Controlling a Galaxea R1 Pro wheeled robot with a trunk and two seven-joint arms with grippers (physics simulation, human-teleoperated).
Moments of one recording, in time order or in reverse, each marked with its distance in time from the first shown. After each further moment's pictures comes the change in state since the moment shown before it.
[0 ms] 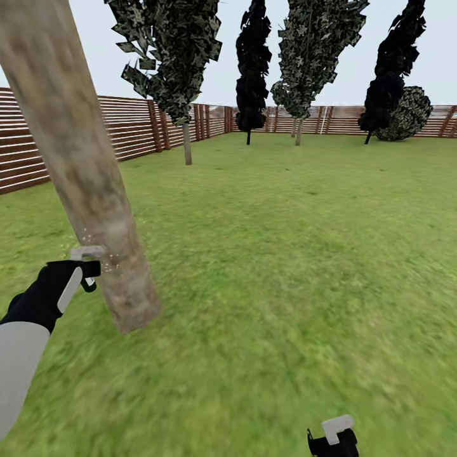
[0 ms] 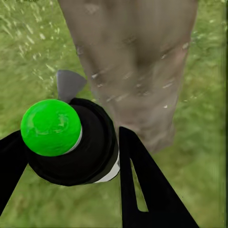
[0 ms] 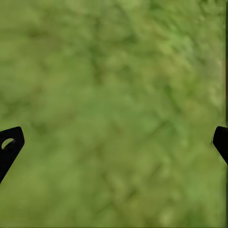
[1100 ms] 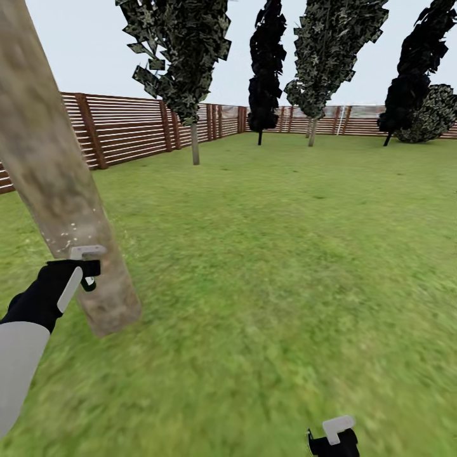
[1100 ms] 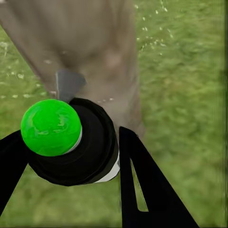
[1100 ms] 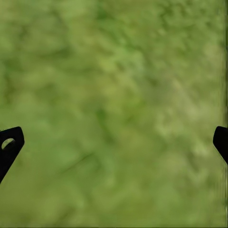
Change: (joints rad) left arm 0.001 -0.001 0.000 -0.008 -0.001 0.000 0.004; right arm 0.000 -0.002 -0.002 0.000 0.000 0.000 0.000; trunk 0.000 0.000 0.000
